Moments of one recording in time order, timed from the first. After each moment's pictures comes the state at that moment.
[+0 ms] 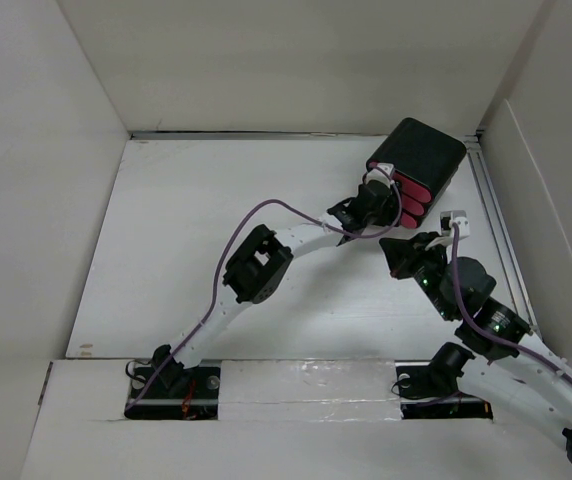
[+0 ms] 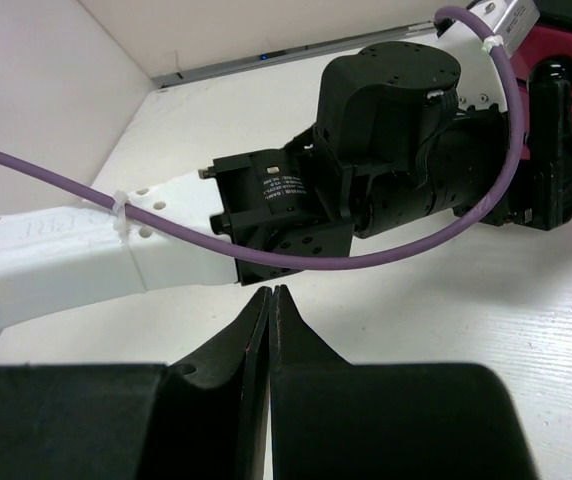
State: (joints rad) left arm -0.91 2.54 2.10 -0.01 -0.14 -0.55; right arm 0.79 0.53 0.65 -0.19 0.40 0.50
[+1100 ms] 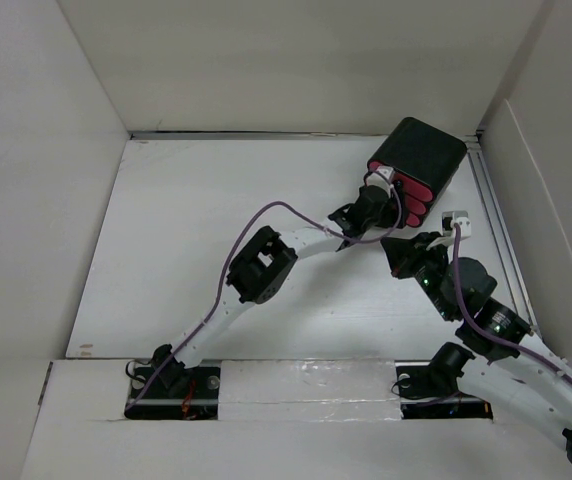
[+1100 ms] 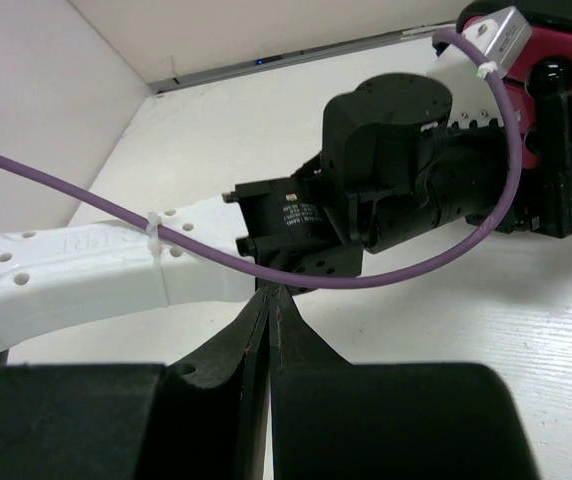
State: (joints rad) left arm -0.91 2.59 2.09 0.14 -0.12 -0.57; right arm 0.79 0.52 0.65 -0.19 0.41 0.49
